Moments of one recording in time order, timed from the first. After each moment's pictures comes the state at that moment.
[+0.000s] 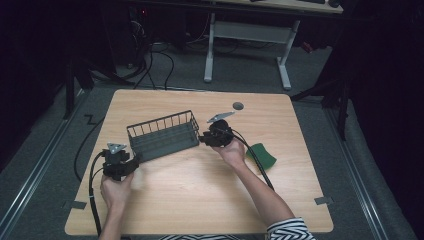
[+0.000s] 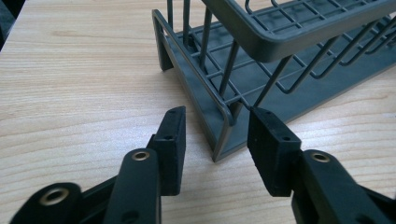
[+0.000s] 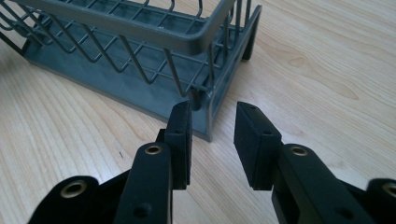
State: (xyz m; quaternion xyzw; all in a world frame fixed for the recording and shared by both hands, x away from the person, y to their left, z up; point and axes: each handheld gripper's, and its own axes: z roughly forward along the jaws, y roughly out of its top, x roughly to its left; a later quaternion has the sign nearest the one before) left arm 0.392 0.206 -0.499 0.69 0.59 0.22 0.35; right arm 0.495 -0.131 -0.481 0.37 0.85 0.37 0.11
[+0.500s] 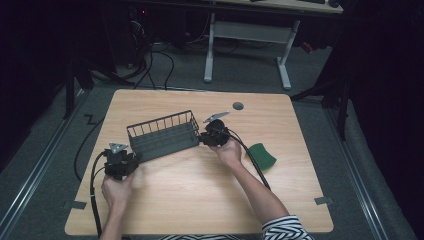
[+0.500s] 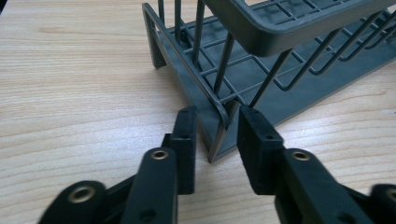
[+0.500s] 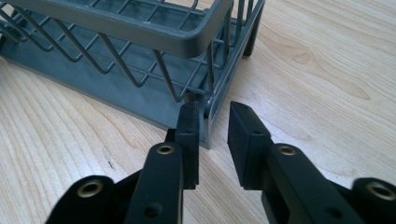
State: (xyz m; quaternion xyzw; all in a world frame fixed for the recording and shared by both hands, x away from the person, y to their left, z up) left arm 0.396 0.203 -0.504 0.70 0.58 0.21 0.35; right arm 0.501 -0.122 -0.488 0.38 0.85 0.35 0.11
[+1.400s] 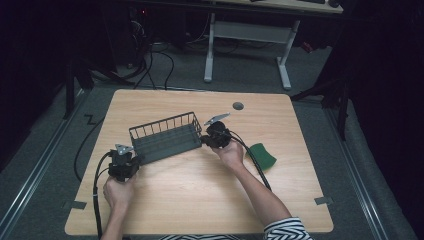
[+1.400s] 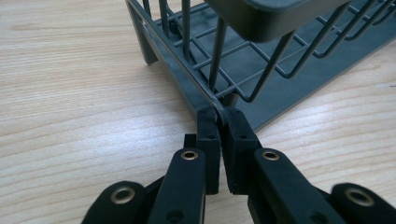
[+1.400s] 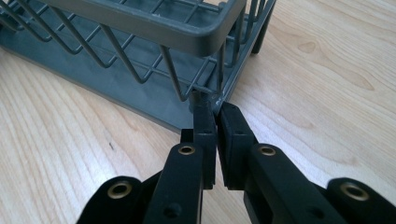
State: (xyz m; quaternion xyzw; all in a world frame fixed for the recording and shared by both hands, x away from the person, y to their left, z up) left arm 0.392 0.193 -0.506 0.73 0.56 0.21 0.33; right arm 0.494 -0.127 -0.490 0.37 0.86 0.34 0.10
